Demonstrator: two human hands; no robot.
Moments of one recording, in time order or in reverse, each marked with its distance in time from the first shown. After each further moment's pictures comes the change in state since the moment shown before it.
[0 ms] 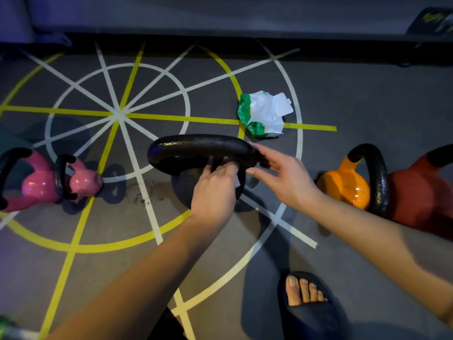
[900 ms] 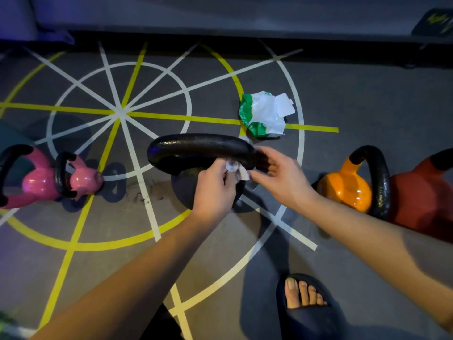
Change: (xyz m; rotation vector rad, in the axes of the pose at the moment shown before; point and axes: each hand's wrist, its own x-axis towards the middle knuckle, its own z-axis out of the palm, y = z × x) left_hand 0.005 0.004 -0.008 -0.664 0.024 -0.275; right_hand 0.011 0.019 0.013 0.173 0.010 0.001
